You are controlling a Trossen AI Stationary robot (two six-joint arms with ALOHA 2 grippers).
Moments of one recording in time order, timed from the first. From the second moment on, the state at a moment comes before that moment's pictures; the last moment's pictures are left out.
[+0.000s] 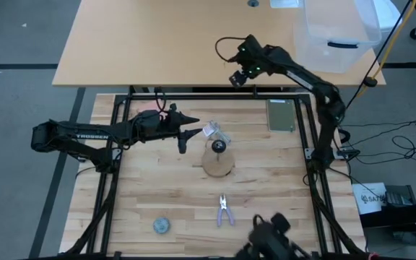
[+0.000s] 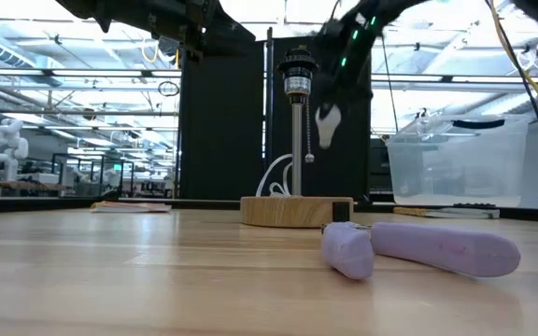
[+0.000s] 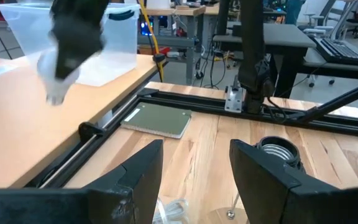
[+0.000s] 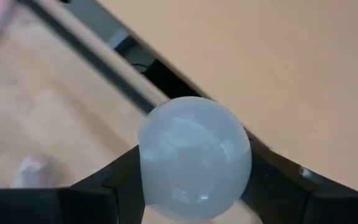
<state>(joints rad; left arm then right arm) 0.17 1.20 0.76 0.28 -0.06 -0.02 -0.76 1.86 1.91 -1.00 0.07 0.06</state>
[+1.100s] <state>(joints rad) 0.17 1.20 0.76 0.27 -0.09 -0.07 -0.17 1.59 1.91 -1.17 -0.17 0.20</state>
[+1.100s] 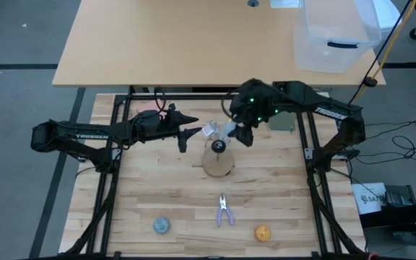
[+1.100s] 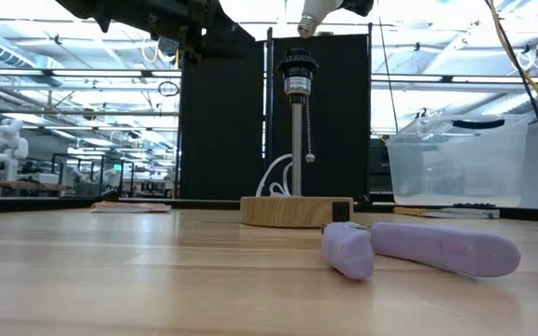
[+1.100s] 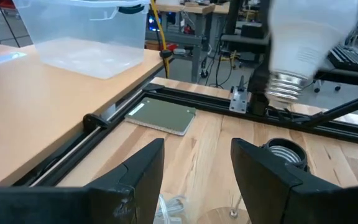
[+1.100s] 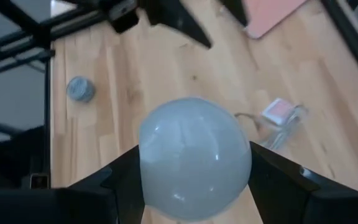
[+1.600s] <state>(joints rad) 0.17 1.20 0.76 0.26 -0.09 -0.08 -0.14 1.79 2.14 -1.35 -0.21 0.18</state>
